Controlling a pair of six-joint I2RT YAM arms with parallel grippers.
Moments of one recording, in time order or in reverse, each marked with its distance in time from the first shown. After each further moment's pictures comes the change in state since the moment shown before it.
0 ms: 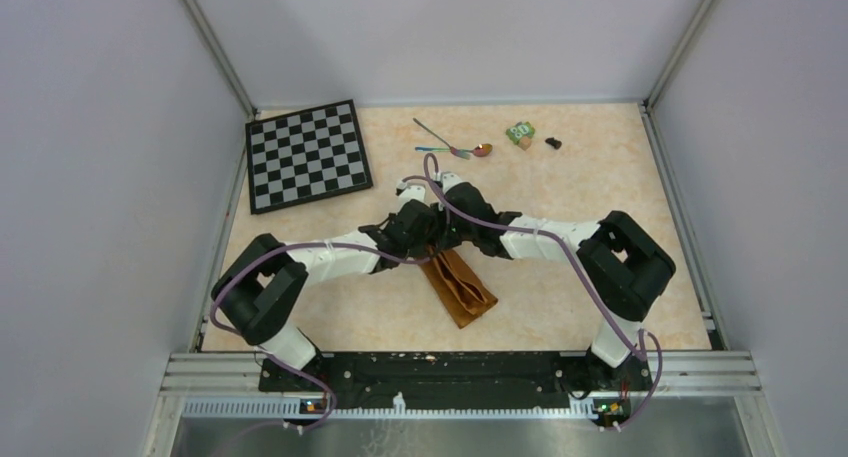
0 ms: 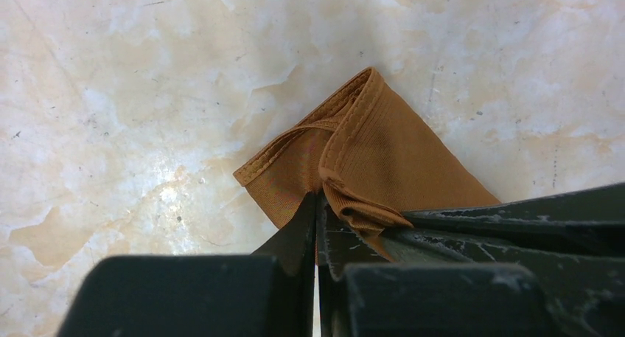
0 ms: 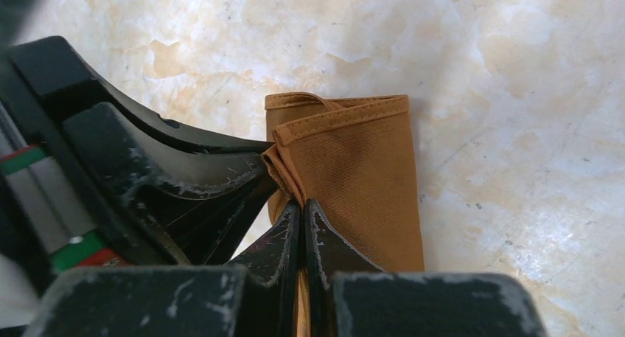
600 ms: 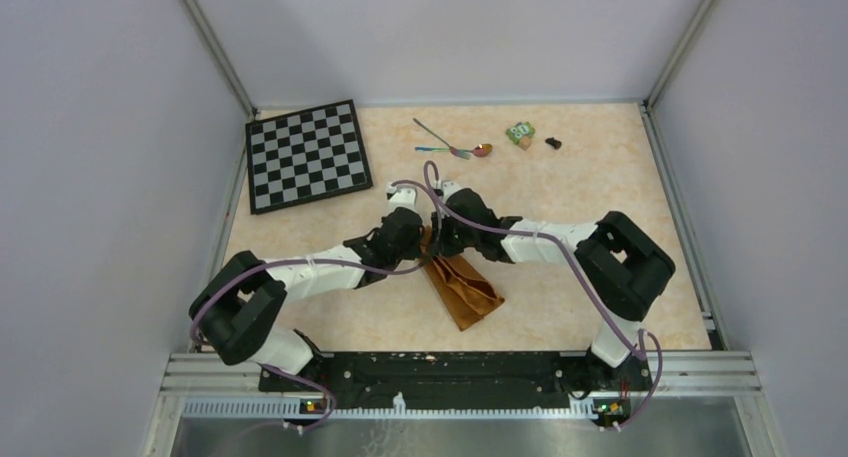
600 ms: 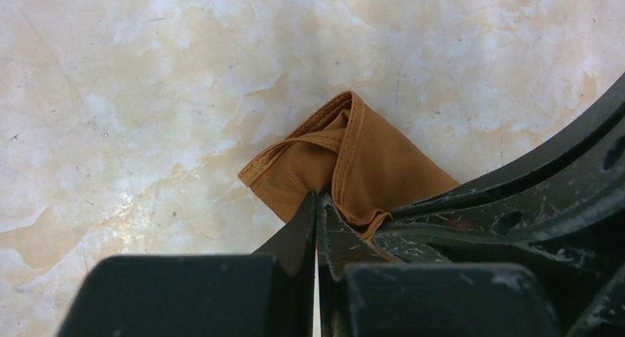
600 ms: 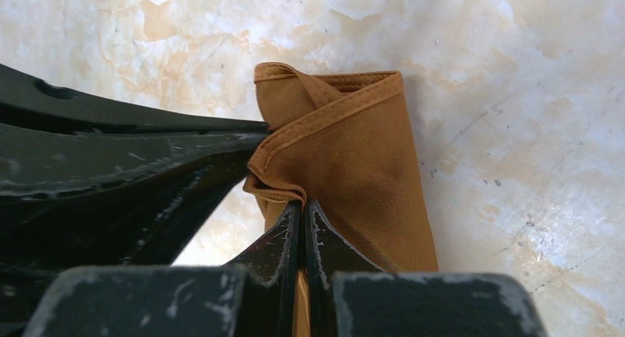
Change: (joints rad) left arm -0.005 -0.137 -0.141 0.172 0.022 0.002; right arm 0.002 0.002 -0.040 0.011 -0.056 0.000
